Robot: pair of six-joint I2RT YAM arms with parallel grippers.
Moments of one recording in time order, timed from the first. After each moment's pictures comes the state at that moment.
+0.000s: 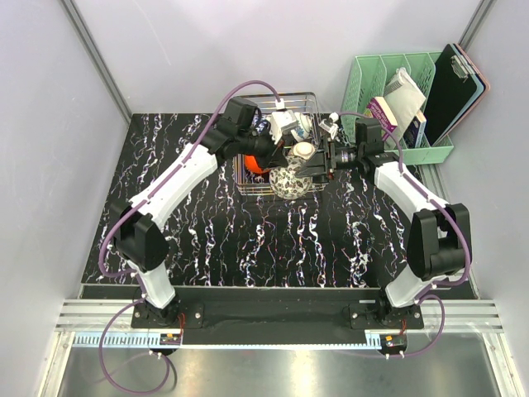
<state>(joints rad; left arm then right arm) -0.58 1.77 1.76 -0.65 0.63 0.31 0.21 1.63 1.22 -0.15 -1.28 0.62</state>
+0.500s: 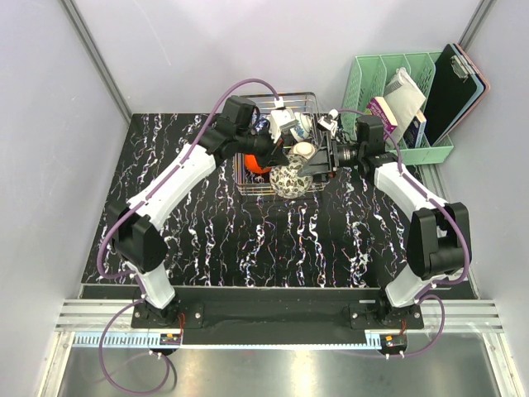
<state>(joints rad) -0.58 1.75 1.76 -0.63 0.65 0.31 0.21 1.64 1.21 0.02 -1.41 0.73</state>
